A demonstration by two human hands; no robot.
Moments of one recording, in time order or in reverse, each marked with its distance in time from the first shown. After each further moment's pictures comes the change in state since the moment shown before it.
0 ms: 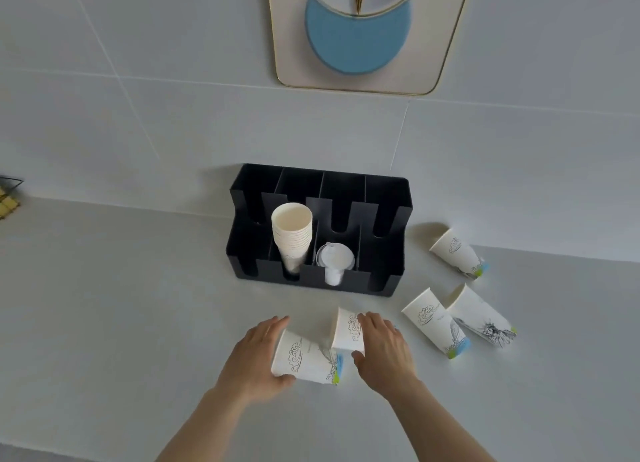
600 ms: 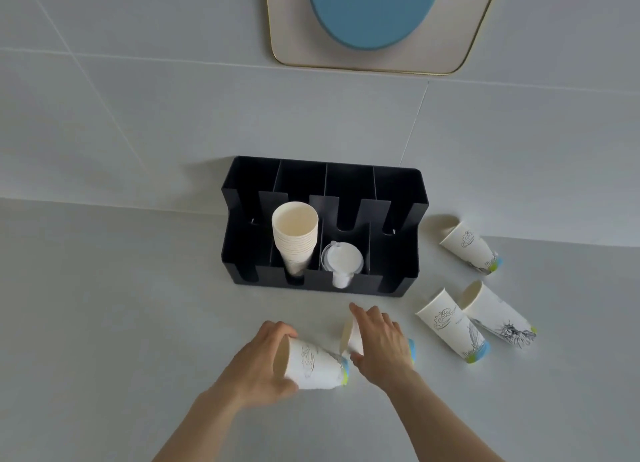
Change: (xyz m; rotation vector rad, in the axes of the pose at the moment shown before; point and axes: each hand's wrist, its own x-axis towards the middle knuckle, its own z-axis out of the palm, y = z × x) left_hand 0.043 -0.038 -0.007 -0.150 -0.122 0.084; right_hand 0.051 -0.014 0.024 -0.052 -0.058 0.044
